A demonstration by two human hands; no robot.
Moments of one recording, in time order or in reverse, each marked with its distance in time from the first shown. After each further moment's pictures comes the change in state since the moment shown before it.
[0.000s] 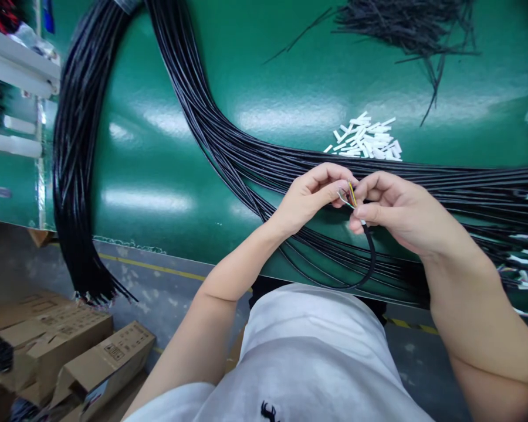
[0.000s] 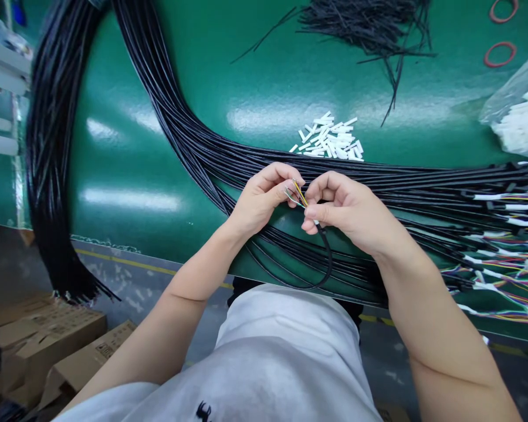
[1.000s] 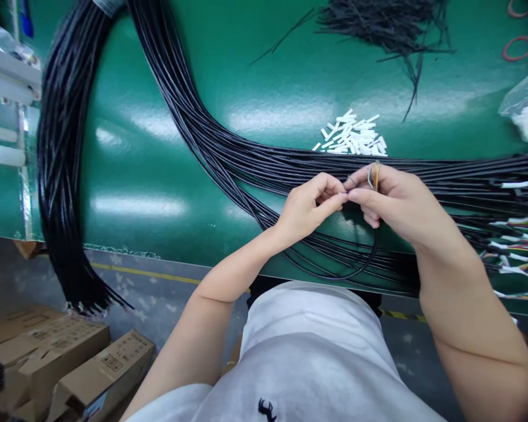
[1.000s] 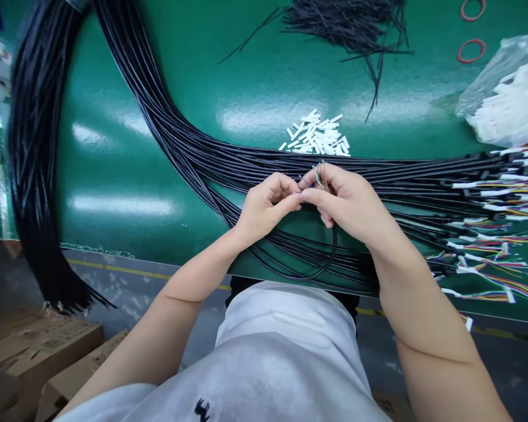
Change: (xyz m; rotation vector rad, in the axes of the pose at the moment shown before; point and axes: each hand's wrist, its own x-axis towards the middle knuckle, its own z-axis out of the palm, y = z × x) left_hand -0.009 -0.018 0.013 0.358 0.037 0.080; right_hand -0.003 0.003 -0.007 -0.330 0.218 -0.112
